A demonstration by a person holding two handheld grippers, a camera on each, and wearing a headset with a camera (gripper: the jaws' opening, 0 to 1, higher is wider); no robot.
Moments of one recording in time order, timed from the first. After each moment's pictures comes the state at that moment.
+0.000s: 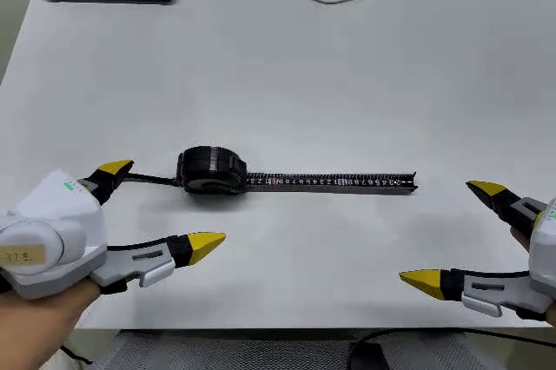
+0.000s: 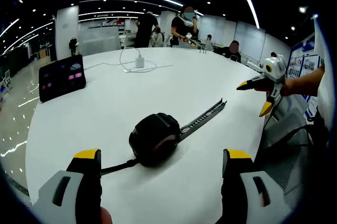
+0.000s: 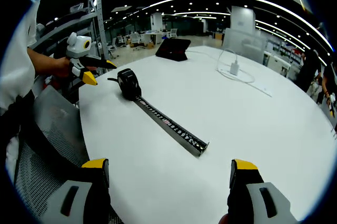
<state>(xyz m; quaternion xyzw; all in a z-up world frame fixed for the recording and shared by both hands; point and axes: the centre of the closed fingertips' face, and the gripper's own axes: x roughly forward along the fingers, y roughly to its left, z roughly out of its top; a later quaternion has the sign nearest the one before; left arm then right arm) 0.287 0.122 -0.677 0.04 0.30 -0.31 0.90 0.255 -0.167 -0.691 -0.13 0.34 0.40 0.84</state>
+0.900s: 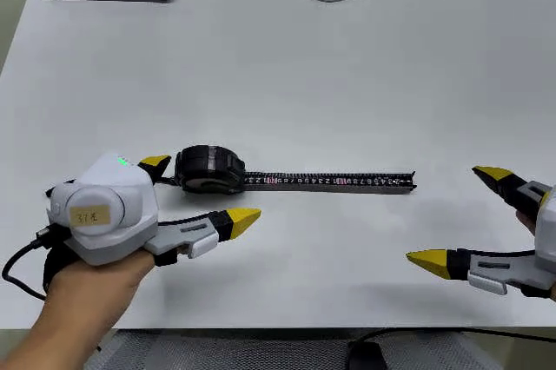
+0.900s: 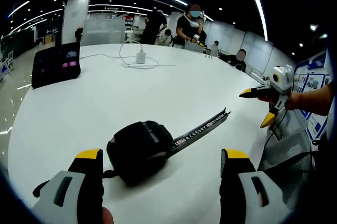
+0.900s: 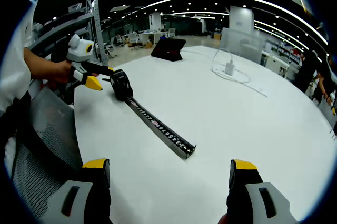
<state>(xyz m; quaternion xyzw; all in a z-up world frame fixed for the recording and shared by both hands) 0.306 0.084 -0.694 -0.01 0.32 -0.29 0.90 0.273 -0.178 -0.690 -0.14 0.34 0.40 0.84</state>
